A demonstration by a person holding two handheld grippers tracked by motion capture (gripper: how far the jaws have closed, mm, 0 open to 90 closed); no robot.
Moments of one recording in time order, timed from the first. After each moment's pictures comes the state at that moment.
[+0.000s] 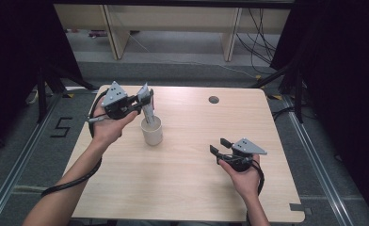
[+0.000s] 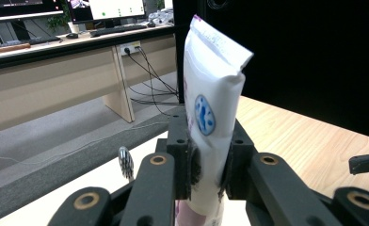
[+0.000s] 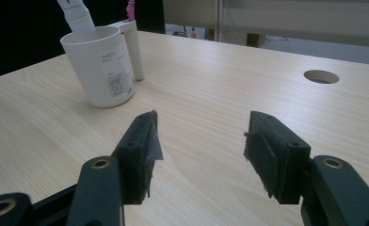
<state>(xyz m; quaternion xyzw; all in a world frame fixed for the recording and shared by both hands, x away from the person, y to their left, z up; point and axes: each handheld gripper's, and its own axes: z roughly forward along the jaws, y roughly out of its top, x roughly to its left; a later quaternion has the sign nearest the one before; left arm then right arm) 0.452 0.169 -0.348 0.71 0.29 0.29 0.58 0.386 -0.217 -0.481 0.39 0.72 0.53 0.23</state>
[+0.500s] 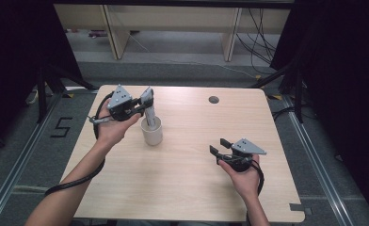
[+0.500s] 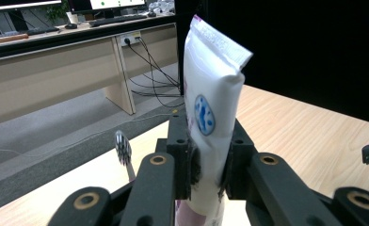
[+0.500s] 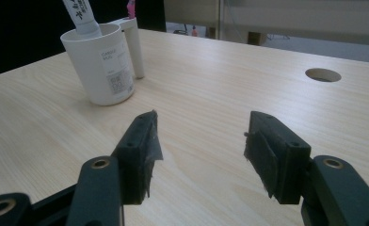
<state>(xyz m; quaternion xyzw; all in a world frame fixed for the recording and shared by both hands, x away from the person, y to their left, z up) 0.461 0.163 -0.367 0.72 0.30 0.28 0.56 0.386 -0.217 -0.482 0.38 0.72 0.53 0.23</state>
